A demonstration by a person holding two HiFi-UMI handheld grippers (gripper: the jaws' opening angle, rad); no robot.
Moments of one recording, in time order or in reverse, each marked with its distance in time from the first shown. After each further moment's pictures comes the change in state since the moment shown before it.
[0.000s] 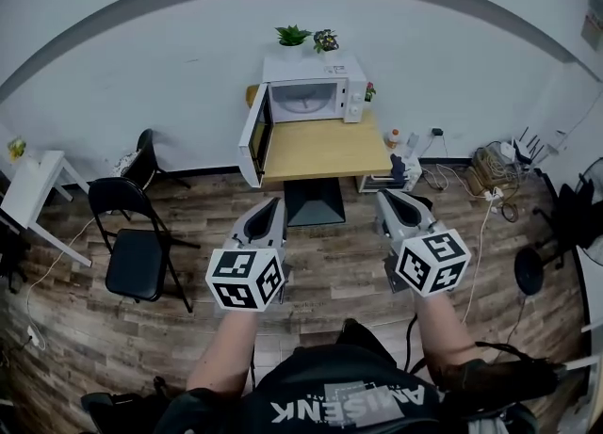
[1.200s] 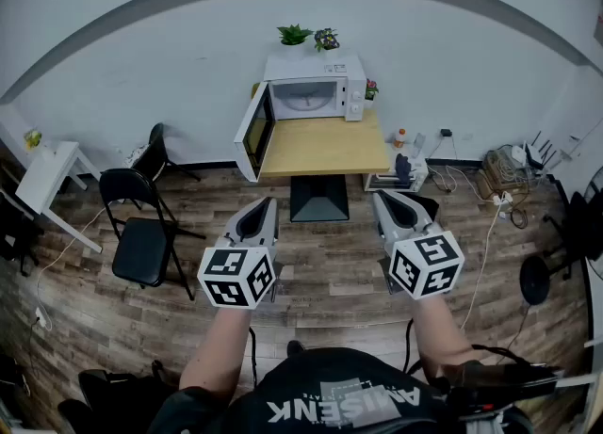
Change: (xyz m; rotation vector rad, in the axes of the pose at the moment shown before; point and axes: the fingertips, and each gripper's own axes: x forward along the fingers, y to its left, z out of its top) left arm 0.003 -0.047 0.006 0.045 0.019 0.086; right arm -0.034 -0.037 0.011 -0.027 0.013 0.041
